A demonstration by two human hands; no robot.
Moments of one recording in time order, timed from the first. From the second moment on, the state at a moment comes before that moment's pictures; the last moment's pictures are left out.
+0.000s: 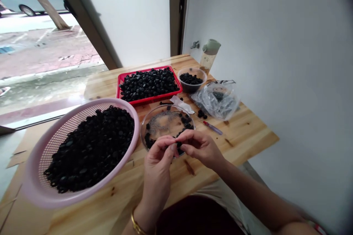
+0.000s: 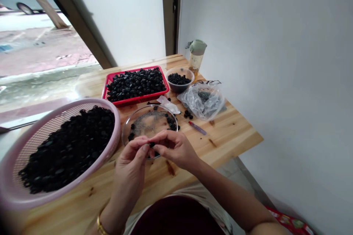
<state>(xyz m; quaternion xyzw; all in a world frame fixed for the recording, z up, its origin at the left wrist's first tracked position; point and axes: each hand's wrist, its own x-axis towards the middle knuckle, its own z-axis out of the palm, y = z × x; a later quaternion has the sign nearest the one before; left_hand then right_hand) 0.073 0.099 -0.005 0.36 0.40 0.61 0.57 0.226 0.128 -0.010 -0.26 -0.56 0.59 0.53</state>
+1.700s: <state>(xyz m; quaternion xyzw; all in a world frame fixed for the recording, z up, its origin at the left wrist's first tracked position) 0.018 0.070 0.021 0.50 0.52 0.52 0.46 0.197 0.105 0.006 -0.32 -0.60 0.54 0.50</state>
